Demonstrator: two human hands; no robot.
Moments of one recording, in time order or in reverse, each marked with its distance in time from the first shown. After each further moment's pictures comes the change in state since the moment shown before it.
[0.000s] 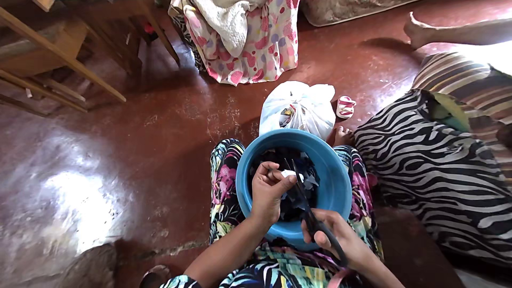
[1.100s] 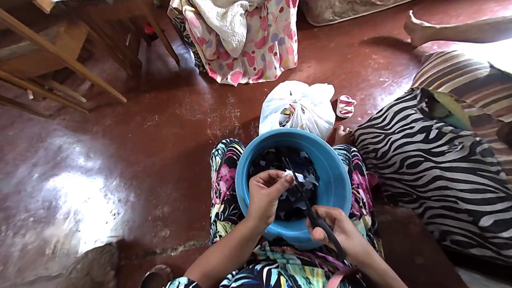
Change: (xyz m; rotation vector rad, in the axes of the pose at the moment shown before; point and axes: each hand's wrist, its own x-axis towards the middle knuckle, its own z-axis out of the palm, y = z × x) left_hand -0.005 0.006 -0.005 0.140 -0.032 0.015; right_hand 0.001 0.003 -0.004 -0.060 0.075 -0.021
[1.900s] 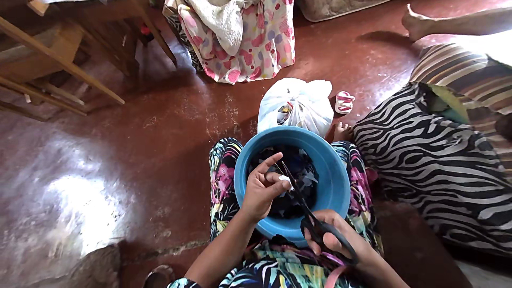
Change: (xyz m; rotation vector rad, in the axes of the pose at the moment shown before) left_hand 0.011 0.002 -0.021 -0.102 -0.303 -0.058; right_hand -0.002 0.003 0.000 0.472 -0.309 -0.036
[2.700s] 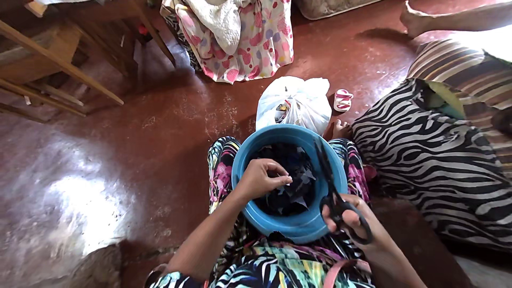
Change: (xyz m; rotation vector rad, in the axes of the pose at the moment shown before) left_hand 0.032 0.026 -0.010 1.024 -0.256 -0.162; right_hand -0.010 -0.015 -0.018 -0.068 0.266 -0.159
